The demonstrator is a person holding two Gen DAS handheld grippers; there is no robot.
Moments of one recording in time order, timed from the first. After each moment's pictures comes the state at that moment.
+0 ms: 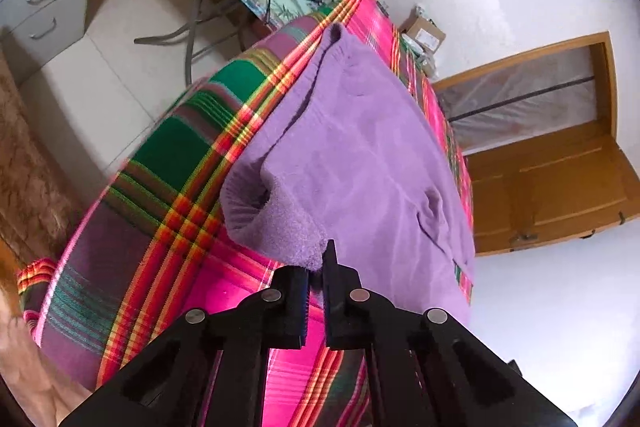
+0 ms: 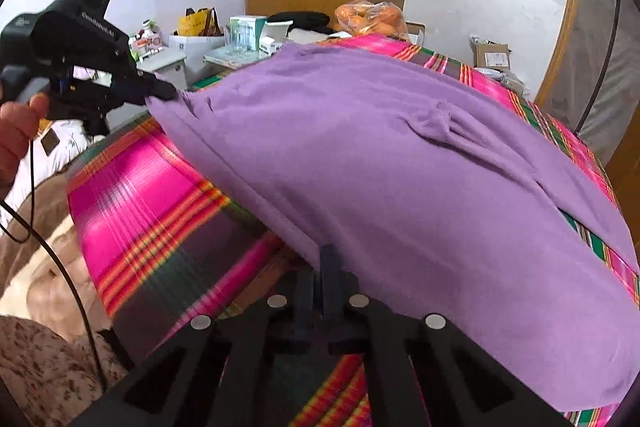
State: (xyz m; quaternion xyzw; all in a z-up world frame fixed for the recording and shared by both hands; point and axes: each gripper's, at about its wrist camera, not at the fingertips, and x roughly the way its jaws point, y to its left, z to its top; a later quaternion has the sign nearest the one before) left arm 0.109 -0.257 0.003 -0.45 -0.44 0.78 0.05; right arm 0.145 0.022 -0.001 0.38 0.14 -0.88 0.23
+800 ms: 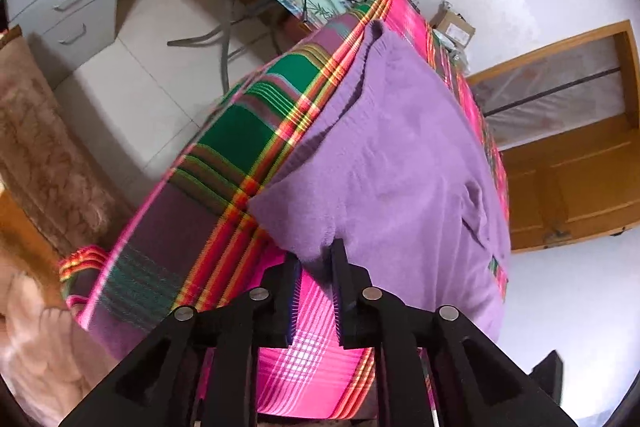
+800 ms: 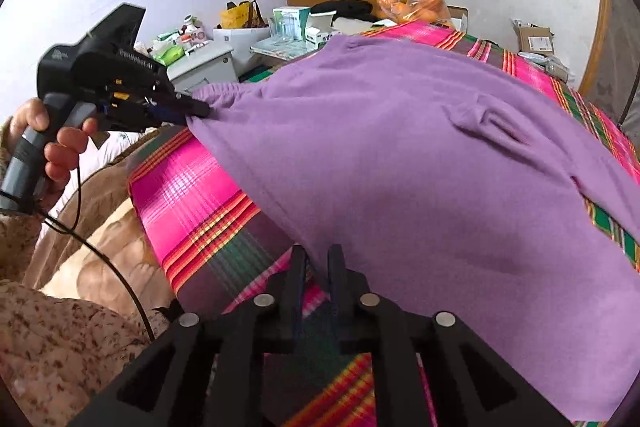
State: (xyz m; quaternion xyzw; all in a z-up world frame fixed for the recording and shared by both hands) left arm 0.129 -0.266 -0.003 -0.49 -0.40 0.78 -0.01; right arm 0.153 0.036 0.014 0.43 0.11 -0.84 0.32
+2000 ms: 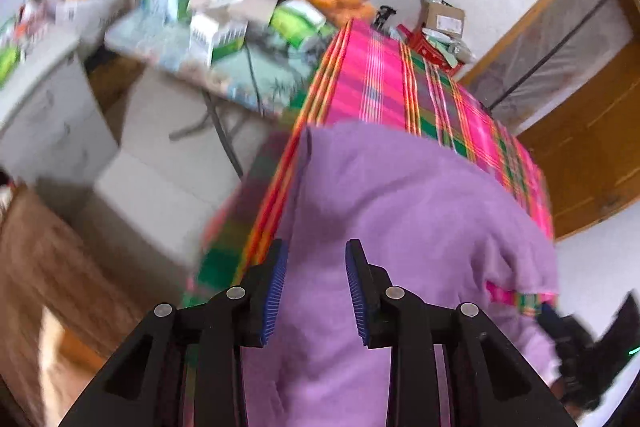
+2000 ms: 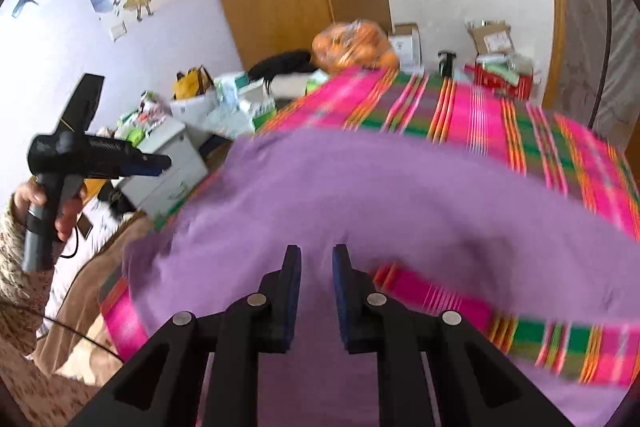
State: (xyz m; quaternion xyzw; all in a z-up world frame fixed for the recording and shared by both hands) left arm -0.021 -0.245 0.084 -0.49 -0.22 0.84 -0.04; right arm -0.001 0.096 0.085 0.39 0.02 -0.87 0.28
